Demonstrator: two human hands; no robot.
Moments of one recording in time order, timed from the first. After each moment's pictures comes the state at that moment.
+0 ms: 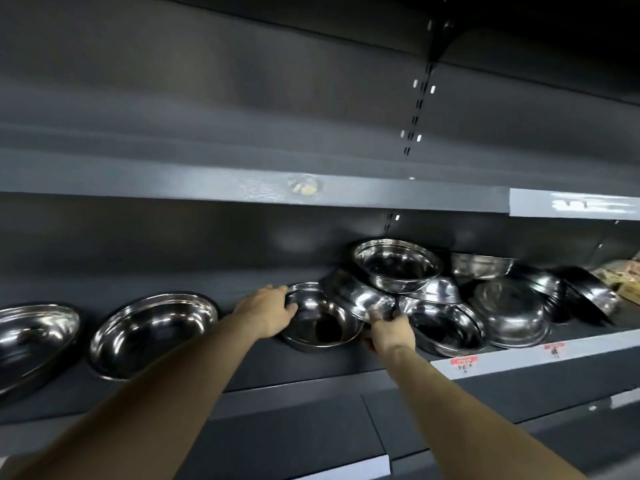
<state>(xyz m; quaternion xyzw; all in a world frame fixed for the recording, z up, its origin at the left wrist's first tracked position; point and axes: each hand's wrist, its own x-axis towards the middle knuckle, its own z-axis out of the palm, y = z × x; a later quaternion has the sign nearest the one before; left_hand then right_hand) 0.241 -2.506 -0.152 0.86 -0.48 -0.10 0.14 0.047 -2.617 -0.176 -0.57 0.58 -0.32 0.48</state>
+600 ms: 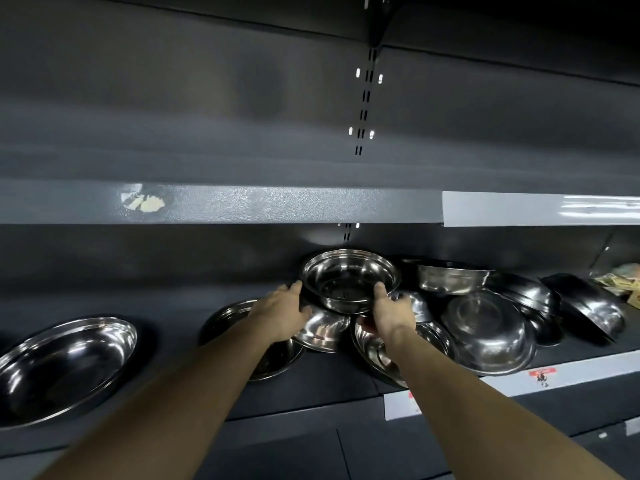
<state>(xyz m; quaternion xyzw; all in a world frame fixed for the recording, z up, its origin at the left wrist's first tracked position) 0.151 -2.637 -0.134 0.86 -0.48 -0.09 0.14 -0.003 -2.752 -0.144 -0.54 0.54 -0.35 0.54</state>
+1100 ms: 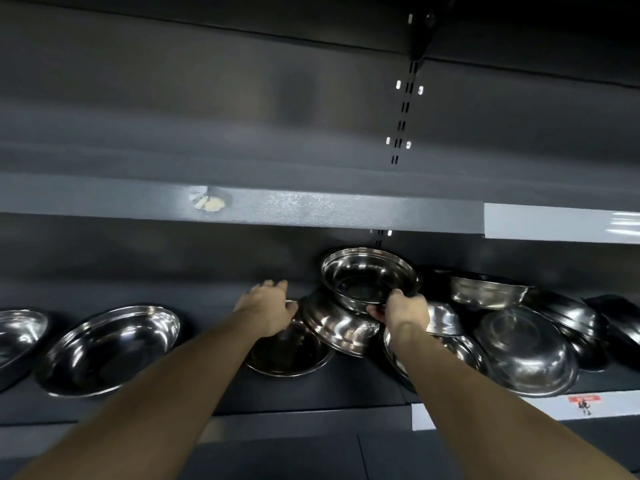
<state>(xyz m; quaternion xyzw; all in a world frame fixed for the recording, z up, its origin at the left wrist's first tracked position) 0.196 -2.582 -0.126 0.90 -0.42 -0.04 0.11 0.030 -2.725 -0.127 -0.49 0.51 -0.42 0.57</state>
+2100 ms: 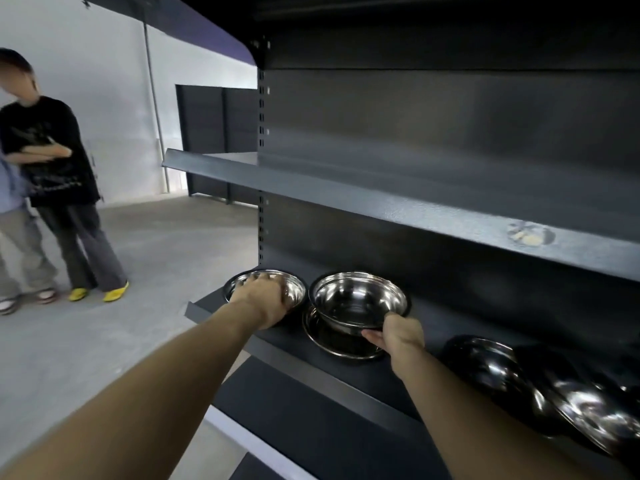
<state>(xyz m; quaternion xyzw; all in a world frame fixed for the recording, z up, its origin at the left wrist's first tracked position) 0.306 -2.245 -0.104 0.99 -0.13 -0.01 0.06 0.246 -2.473 -0.161 -0.59 0.35 -0.16 0.71</state>
